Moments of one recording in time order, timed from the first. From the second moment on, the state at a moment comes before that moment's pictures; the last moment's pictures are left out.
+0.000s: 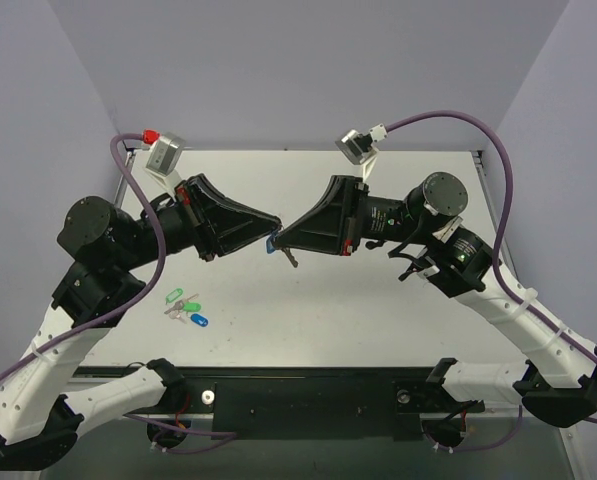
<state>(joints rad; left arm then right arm) -0.73 0.96 1.42 -0.14 0.55 -0.90 0.87 1.18 1.43 0.03 -0.67 1.01</state>
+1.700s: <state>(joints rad) -0.74 0.75 1.07 0.13 0.10 -1.06 0.88 1.13 1.33 0.07 -0.46 0.97</state>
